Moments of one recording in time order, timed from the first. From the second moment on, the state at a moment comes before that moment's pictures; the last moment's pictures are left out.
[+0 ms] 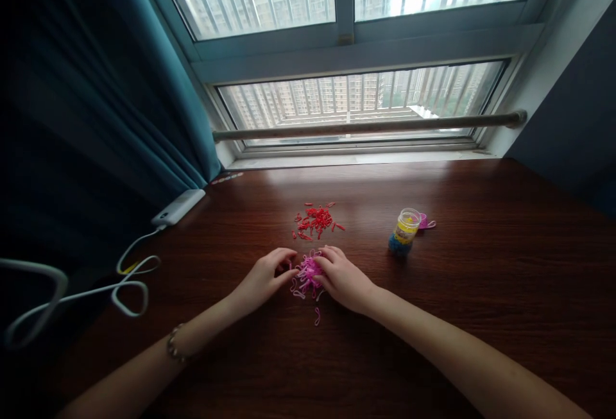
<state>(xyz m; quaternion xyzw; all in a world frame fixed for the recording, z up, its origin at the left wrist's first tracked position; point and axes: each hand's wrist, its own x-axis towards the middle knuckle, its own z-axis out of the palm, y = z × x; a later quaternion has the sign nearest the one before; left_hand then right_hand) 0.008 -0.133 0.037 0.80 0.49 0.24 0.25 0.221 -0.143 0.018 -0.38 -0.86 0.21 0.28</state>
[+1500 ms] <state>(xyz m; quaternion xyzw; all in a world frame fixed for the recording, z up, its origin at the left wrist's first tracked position) 0.043 -0.103 0.039 0.88 0.35 0.20 0.26 0.332 -0.172 0.026 -0.60 -0.59 0.14 0.52</state>
